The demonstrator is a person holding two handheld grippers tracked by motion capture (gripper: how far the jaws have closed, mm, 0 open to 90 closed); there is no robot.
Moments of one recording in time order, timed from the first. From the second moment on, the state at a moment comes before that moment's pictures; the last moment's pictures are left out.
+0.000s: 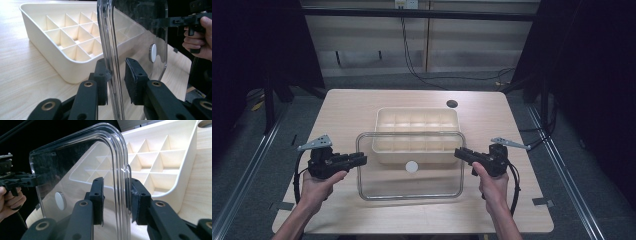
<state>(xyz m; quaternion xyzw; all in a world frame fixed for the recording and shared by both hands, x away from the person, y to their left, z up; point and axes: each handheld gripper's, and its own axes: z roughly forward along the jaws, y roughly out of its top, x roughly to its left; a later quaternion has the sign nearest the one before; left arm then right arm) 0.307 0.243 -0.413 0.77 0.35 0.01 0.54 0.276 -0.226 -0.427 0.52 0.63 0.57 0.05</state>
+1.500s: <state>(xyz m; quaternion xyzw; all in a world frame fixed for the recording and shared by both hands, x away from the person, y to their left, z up) 0.356 0.219 -0.357 0.76 0.35 0.06 0.55 0.326 -0.242 -0.375 0.51 0.62 0.59 0.09</state>
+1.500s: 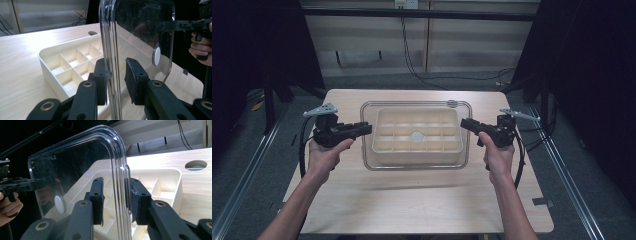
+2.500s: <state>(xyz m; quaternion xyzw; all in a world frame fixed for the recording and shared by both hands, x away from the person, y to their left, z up) 0.405 0.209 -0.354 0.76 0.37 0.06 0.53 0.369 -0.244 -0.358 0.53 0.61 0.59 0.09</state>
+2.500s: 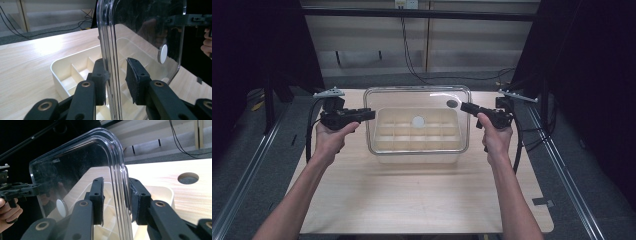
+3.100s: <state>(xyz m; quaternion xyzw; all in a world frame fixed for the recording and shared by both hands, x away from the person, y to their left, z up) 0.427 0.208 -0.372 0.75 0.41 0.06 0.52 0.395 -0.241 -0.383 0.55 0.61 0.57 0.07</state>
